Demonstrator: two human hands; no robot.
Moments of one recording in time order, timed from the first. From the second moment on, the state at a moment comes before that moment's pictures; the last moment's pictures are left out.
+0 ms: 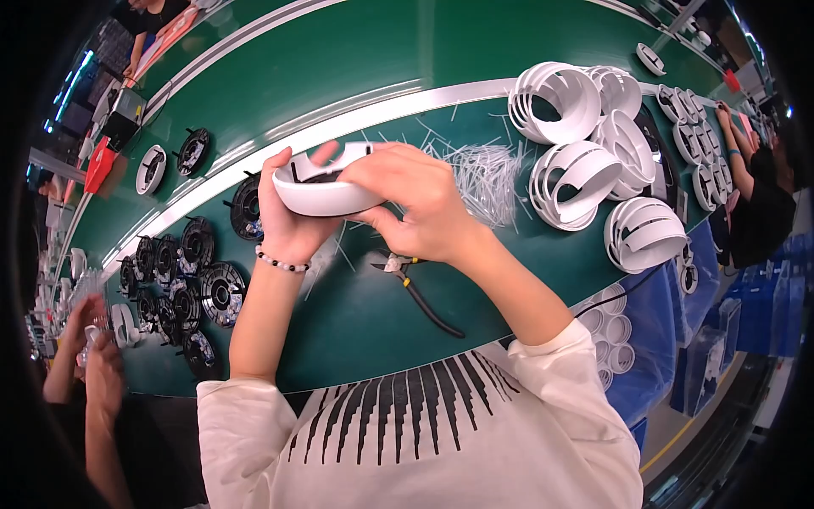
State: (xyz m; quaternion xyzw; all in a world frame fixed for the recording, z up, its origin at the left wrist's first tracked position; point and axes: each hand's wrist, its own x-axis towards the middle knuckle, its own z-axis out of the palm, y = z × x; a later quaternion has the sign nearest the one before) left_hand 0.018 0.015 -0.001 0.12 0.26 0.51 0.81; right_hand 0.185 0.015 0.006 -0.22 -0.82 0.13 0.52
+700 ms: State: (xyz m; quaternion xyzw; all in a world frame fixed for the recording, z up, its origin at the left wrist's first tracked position) left_hand 0.003 0.008 0.010 0.77 0.25 0.58 0.12; right_hand 0.201 0.003 -0.009 -0.20 -0.65 0.48 0.55
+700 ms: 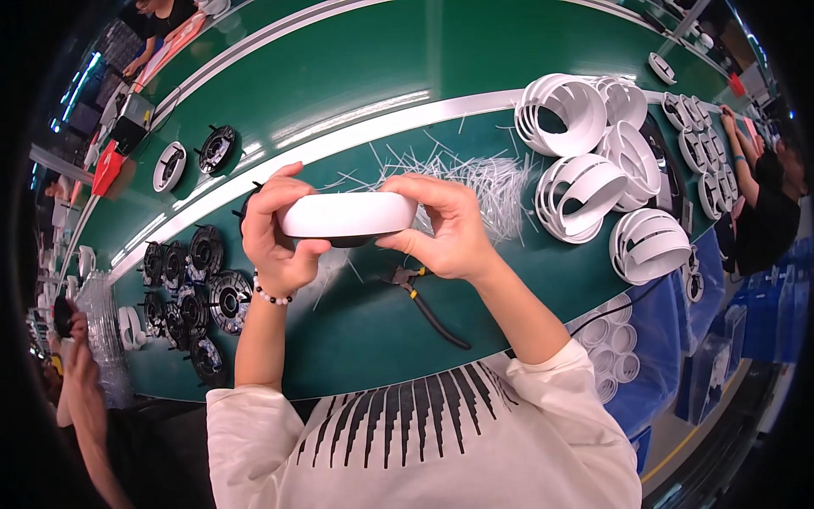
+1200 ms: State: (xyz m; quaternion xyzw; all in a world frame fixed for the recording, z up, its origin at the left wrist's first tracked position) left_hand 0.014 0.001 0.018 0.62 0.35 0.55 0.44; right_hand 0.189 -0.005 0.004 -0.30 -0.55 0.53 0.57
